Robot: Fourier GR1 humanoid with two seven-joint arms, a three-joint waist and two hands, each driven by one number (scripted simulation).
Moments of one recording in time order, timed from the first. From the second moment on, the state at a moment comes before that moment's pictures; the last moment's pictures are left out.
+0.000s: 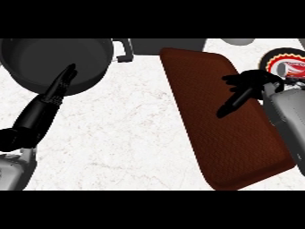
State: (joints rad) left arm -0.21 0.42 -0.17 -1.60 0.14 -0.02 -0.05; right arm -0.71 -0.43 0.20 -1.01 -0.29 0.37 1.03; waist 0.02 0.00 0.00
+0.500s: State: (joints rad) left arm -0.19 0.42 -0.16 -1.62 0.12 -0.03 -0.05; right arm -0.80 -0.51 0.25 -0.84 -0.44 0.46 1.08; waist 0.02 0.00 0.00
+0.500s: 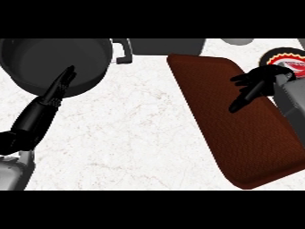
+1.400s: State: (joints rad) left arm -0.19 0.39 -0.14 -1.63 0.10 -0.06 -0.04; right arm -0.85 -0.47 0.33 -0.66 -0.52 0.57 1.04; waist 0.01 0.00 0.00
